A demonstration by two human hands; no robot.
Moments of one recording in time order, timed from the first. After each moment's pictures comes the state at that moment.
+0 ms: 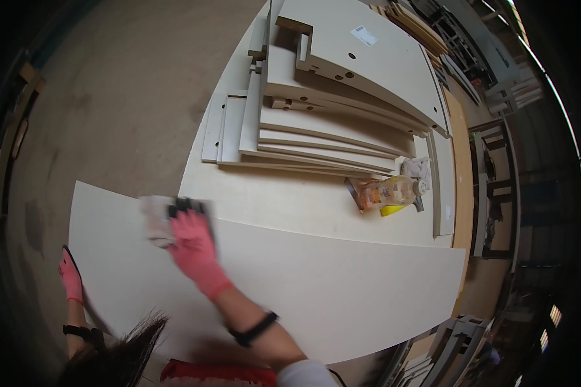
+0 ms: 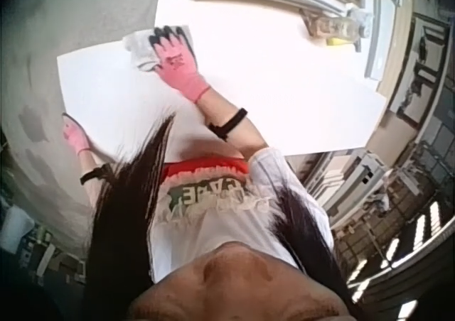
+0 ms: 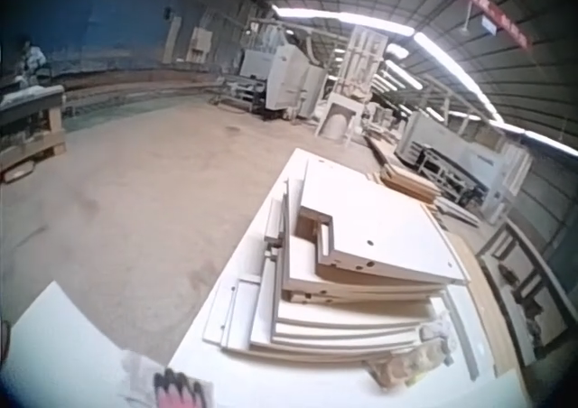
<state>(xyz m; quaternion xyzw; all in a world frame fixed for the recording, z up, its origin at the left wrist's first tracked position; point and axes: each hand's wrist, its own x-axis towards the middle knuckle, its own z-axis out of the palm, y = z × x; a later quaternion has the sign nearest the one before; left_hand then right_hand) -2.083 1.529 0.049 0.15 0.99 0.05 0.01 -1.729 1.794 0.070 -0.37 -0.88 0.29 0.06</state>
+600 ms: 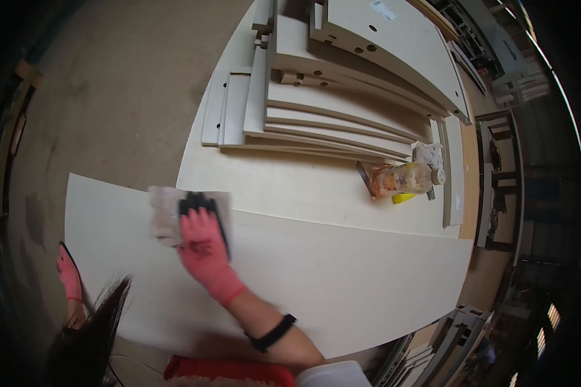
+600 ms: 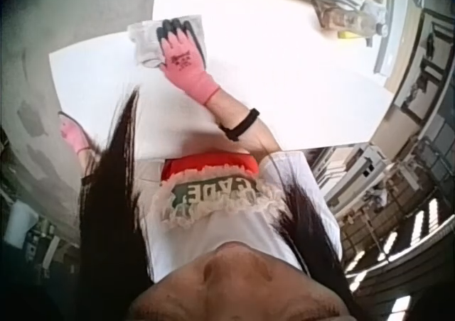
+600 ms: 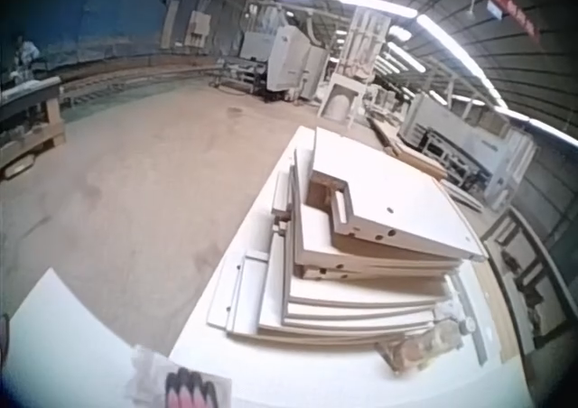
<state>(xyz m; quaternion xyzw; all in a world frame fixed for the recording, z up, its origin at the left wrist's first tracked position) -2.095 1.536 0.039 0.14 0.99 0.08 0.03 -1.702 1.790 0.078 -0.38 -0.88 0.24 0.15</state>
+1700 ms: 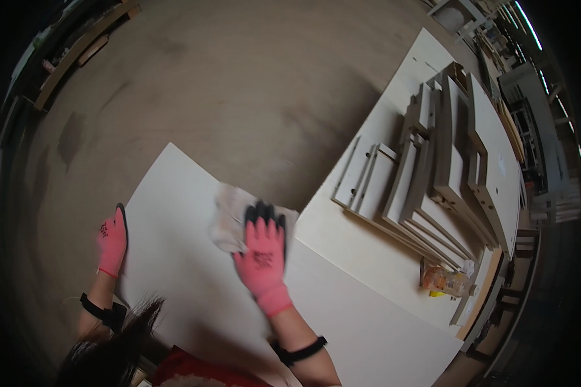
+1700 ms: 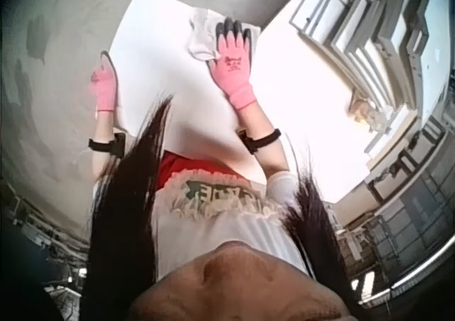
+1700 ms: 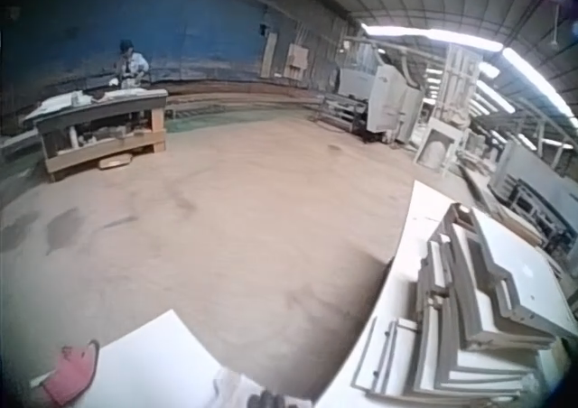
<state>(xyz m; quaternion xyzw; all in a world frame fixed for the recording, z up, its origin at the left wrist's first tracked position) -2.036 1.588 0.103 0.11 0.99 0.08 0.10 -1.798 1.795 0.103 -0.31 -0.93 0.20 0.00</state>
